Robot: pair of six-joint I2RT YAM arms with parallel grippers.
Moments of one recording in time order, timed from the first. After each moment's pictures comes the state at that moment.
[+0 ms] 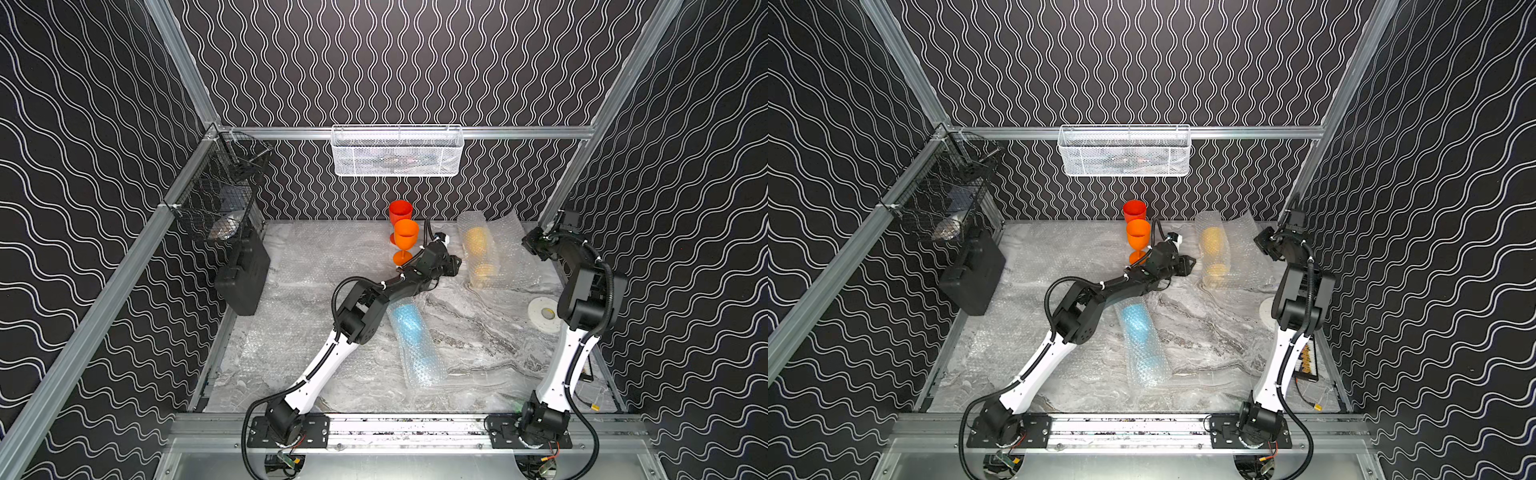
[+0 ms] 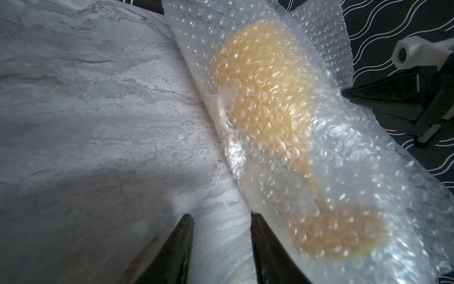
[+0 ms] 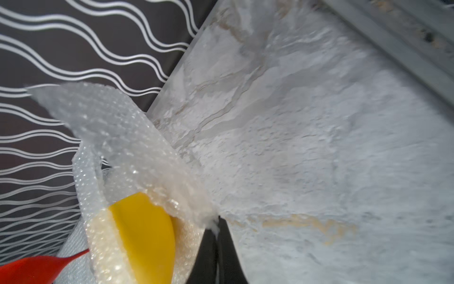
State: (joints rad) left arm -0.64 2.70 2.15 0.15 0.13 -0.60; right arm -0.32 2.27 1.86 -0.48 -0.32 0.58
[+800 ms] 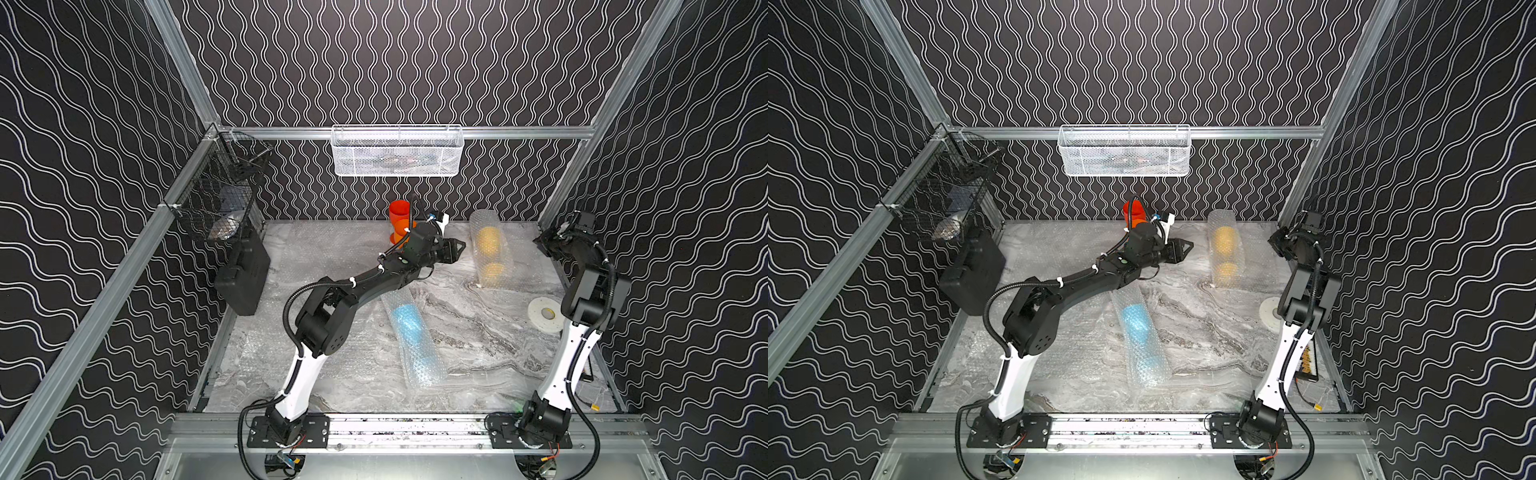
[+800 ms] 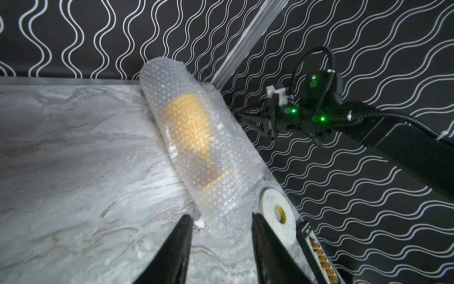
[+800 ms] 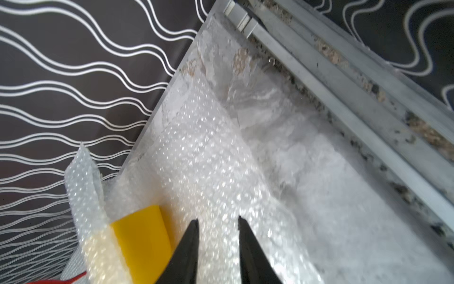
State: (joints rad) left arm -0.65 2.17 1.74 0.15 0.23 -0.59; right arm -0.39 2.37 2.03 -0.55 -0.38 0.55
